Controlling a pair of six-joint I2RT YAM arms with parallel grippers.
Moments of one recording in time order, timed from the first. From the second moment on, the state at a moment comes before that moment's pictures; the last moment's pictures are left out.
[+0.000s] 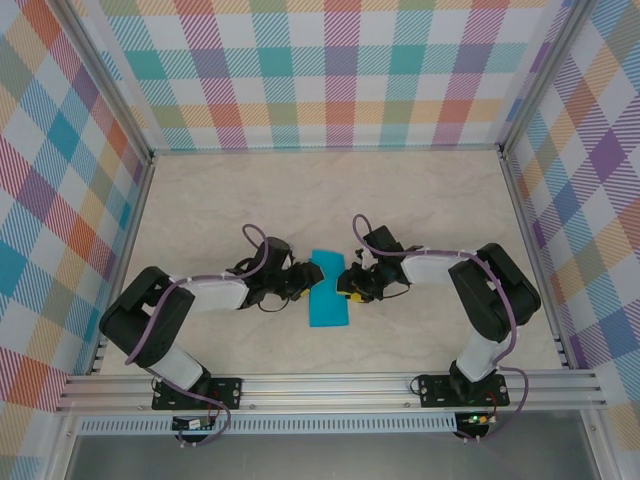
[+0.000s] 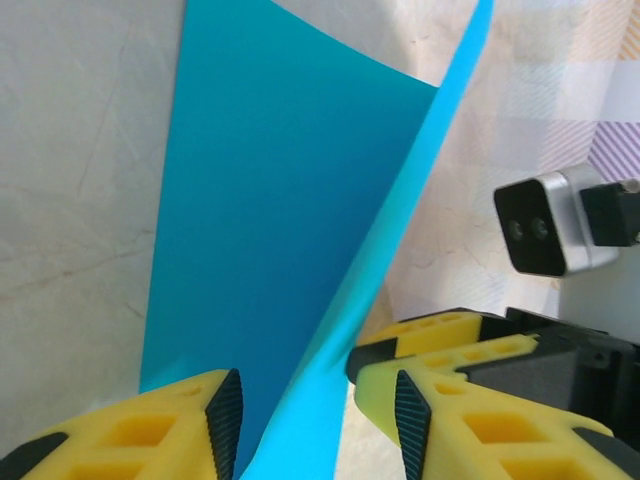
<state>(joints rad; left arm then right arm) -0.63 1.56 0.62 0.18 0.38 -1.13 0.59 1.72 0.81 -0.21 -0.59 0.85</state>
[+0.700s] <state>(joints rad) -0.63 1.54 0.61 0.26 0.43 -1.17 0.62 1.30 0.66 -0.25 -0.45 0.80</state>
